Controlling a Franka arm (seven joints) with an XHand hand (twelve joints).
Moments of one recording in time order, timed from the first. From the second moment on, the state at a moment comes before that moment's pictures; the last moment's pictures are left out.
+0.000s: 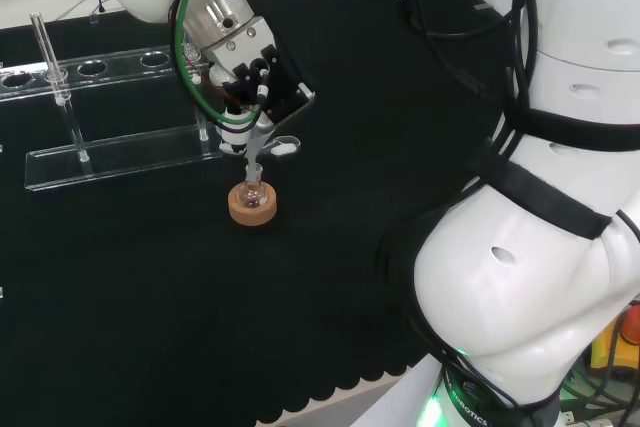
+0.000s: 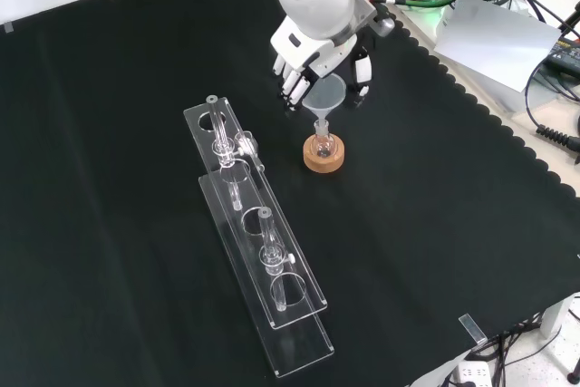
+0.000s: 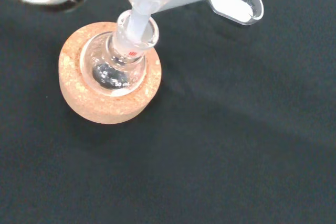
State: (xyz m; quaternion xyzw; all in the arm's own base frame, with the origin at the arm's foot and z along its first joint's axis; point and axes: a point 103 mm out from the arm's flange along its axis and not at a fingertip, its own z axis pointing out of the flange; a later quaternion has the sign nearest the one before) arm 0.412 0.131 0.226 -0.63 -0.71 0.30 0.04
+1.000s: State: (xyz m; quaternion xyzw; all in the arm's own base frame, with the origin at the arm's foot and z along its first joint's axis) arm 0.409 0.138 0.221 -0.63 -0.71 0.30 0.04
